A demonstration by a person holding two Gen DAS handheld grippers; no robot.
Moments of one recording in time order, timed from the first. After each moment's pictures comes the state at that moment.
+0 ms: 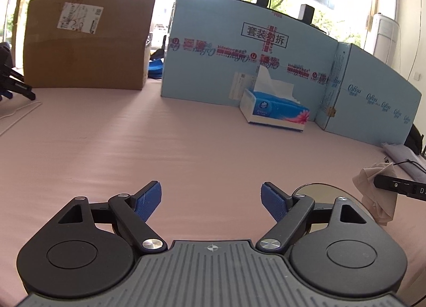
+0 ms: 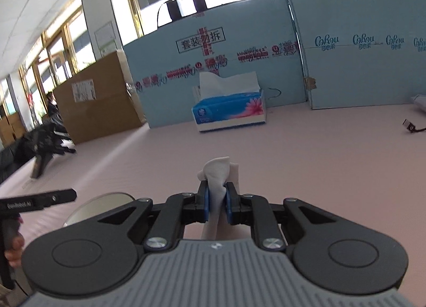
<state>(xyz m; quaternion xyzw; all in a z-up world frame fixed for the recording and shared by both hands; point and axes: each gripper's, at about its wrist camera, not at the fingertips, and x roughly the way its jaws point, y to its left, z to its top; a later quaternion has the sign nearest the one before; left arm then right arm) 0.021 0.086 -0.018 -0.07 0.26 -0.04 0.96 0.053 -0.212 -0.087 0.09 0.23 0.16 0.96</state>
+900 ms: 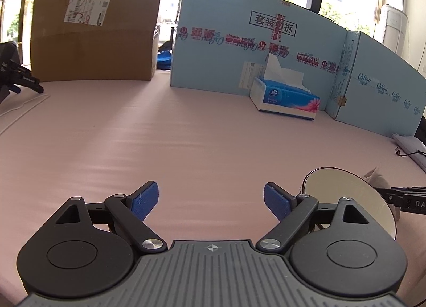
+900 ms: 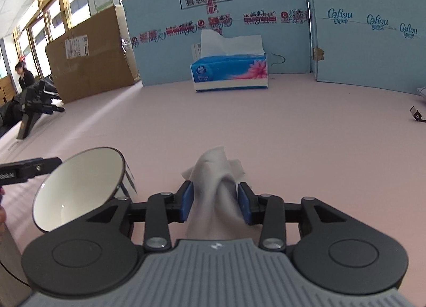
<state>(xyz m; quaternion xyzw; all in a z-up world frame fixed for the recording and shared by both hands) 0.019 0.083 -0.027 -0.06 0.28 -0.02 0.96 0.058 -0.197 -0.098 0.06 0.29 0.15 0.94</state>
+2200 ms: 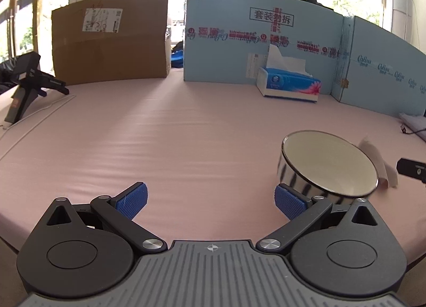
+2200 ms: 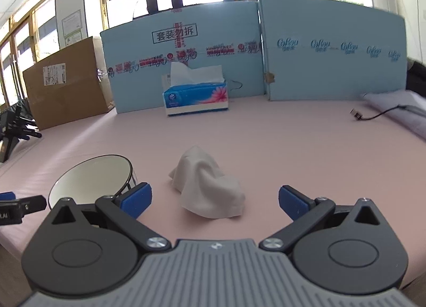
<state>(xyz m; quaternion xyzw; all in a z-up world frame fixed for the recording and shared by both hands) -0.043 0.053 -0.025 -0.01 0.28 0.03 0.96 -0.011 -0.185 -0.083 0.05 0.22 0.03 0.97</state>
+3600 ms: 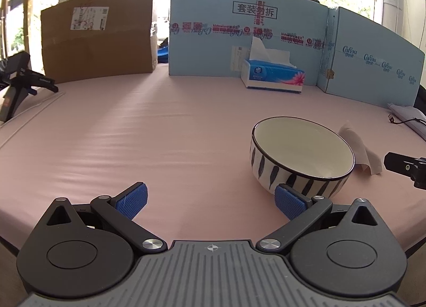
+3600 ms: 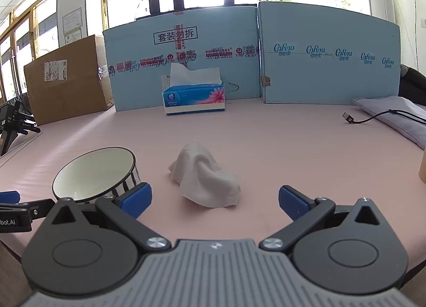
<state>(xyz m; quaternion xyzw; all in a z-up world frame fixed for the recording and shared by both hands) -0.051 0.039 -0.028 -0.02 0.29 0.00 0.96 -0.026 -0.184 -0.086 0.04 0.23 0.03 0.97</state>
